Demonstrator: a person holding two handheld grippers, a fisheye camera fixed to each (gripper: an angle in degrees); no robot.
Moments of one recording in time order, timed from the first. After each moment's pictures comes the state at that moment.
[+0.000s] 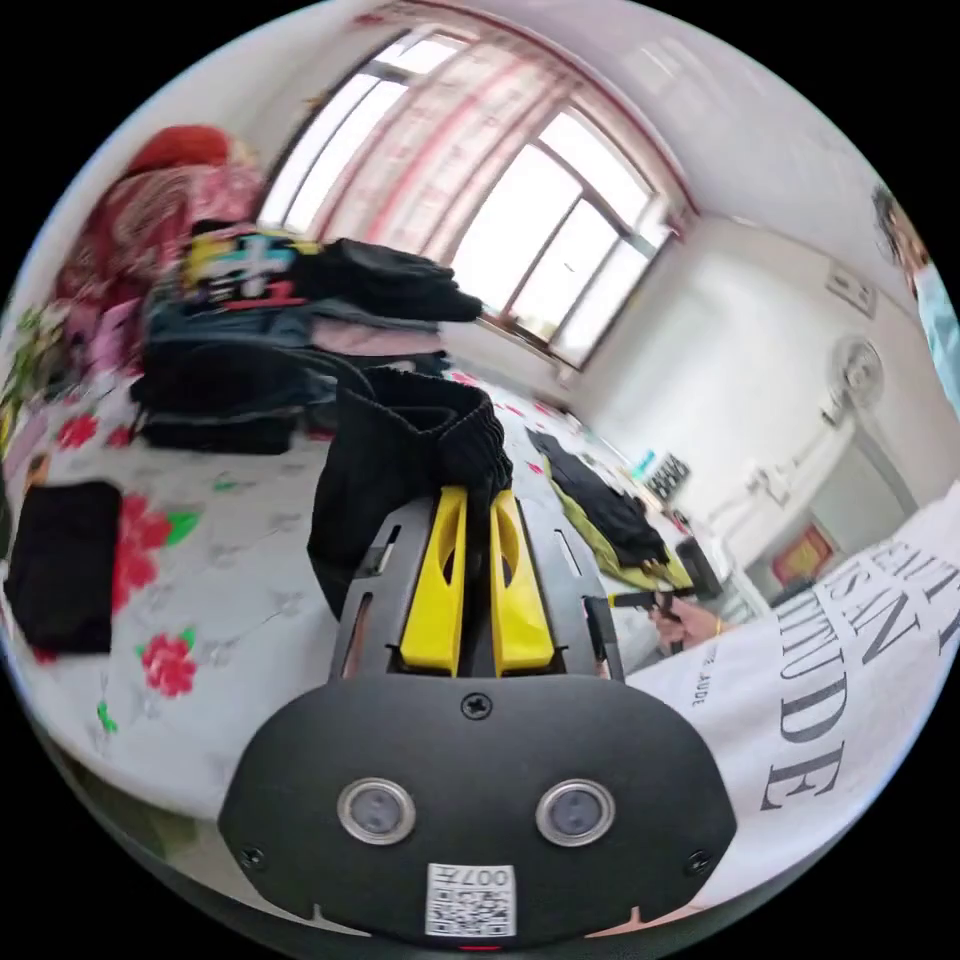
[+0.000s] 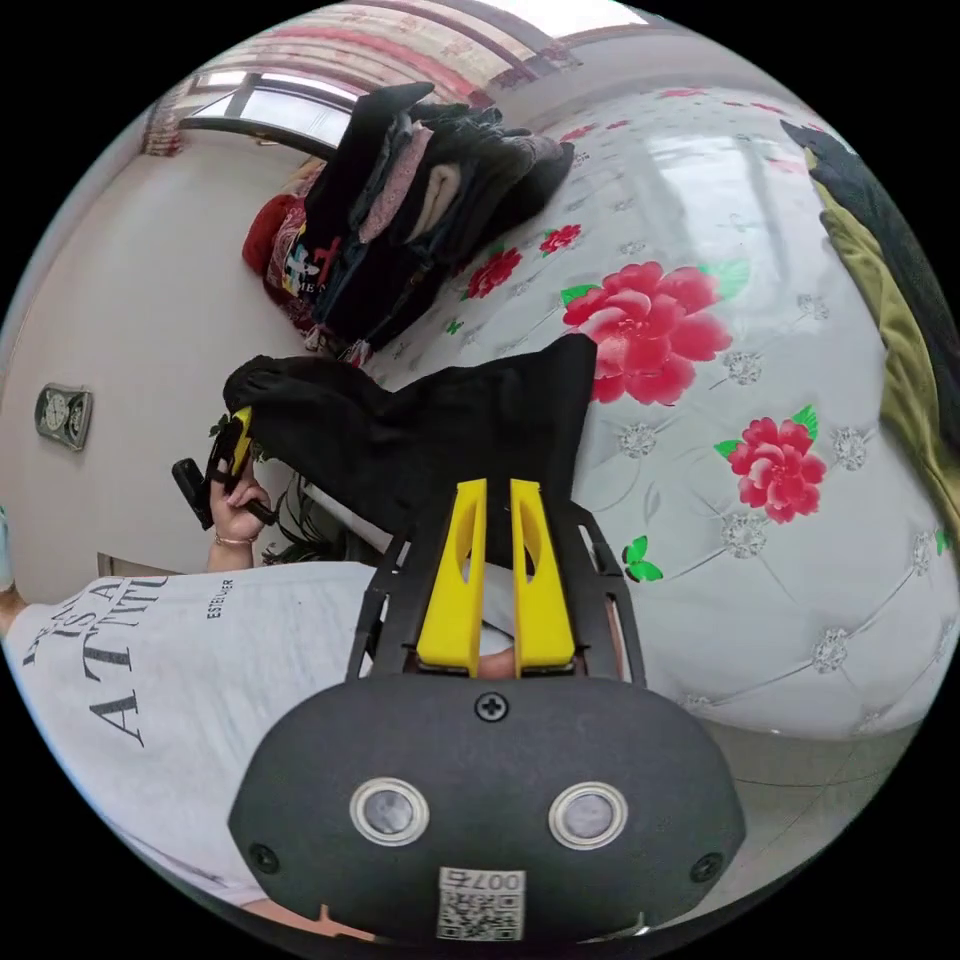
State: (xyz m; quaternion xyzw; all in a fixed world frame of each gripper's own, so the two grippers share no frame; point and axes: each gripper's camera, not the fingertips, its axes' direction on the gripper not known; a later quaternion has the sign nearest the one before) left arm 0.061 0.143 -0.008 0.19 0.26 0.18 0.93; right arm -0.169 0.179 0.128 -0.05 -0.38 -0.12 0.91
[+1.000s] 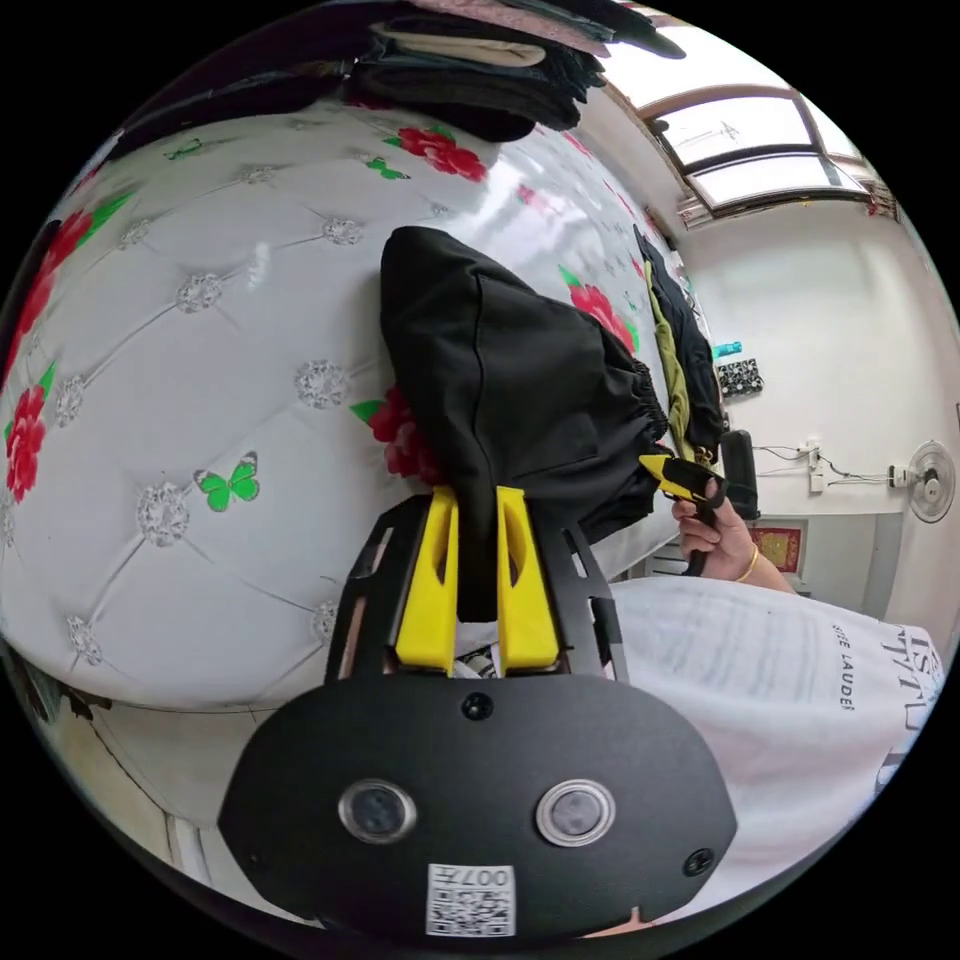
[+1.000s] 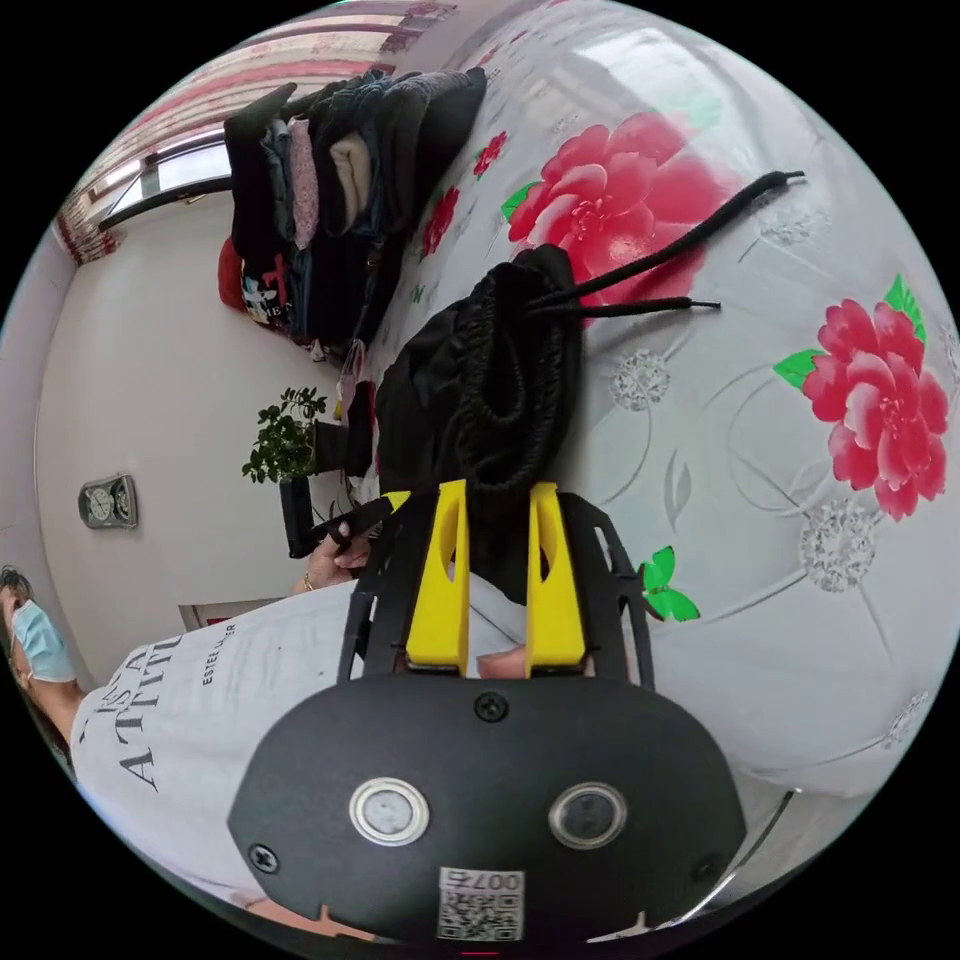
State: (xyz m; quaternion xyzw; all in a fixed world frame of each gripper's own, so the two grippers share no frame) left arm 0.137 0.130 0.208 -0.17 0.23 0.05 0.96; right arm -0.127 0.139 0.199 -0.17 -0.46 -0.07 0.87
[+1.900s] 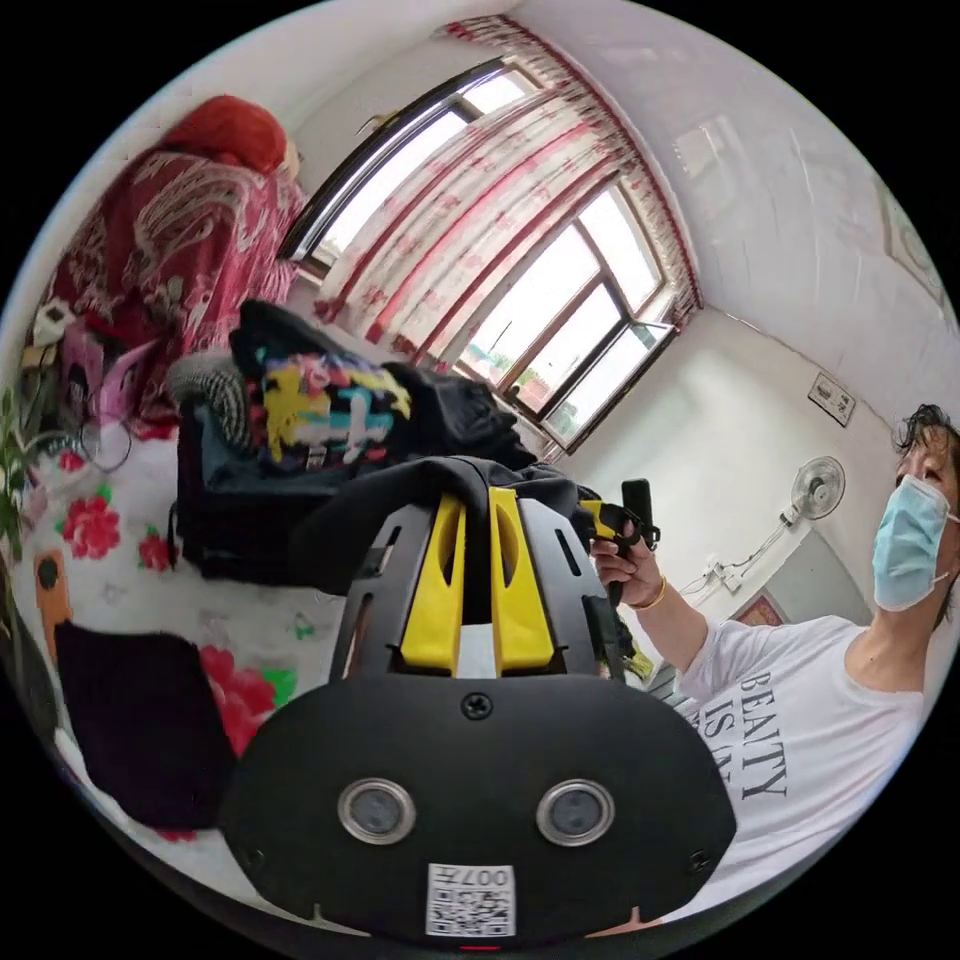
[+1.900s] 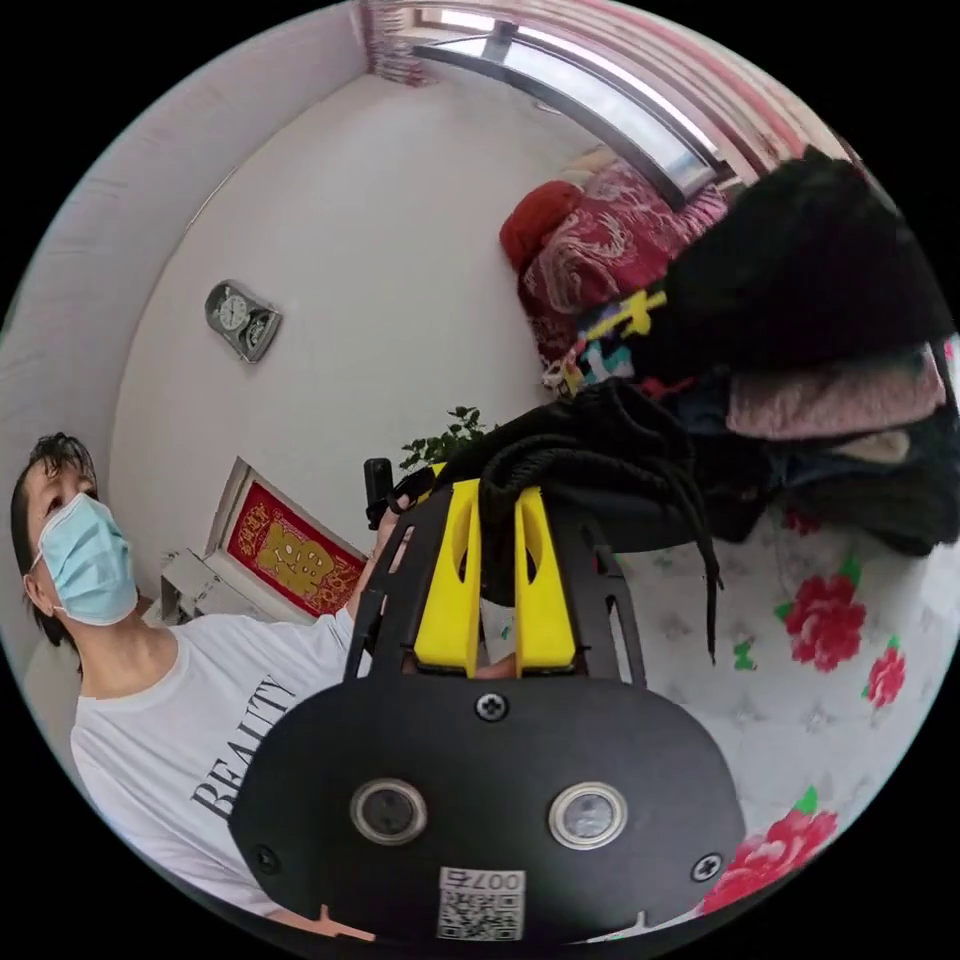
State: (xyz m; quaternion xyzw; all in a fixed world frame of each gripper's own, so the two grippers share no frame) left arm -0.050 -0.100 -0.077 0.24 0.34 0.08 0.91; right arm -0.429 -0.050 -0.100 0.03 -0.58 -0.38 0.72
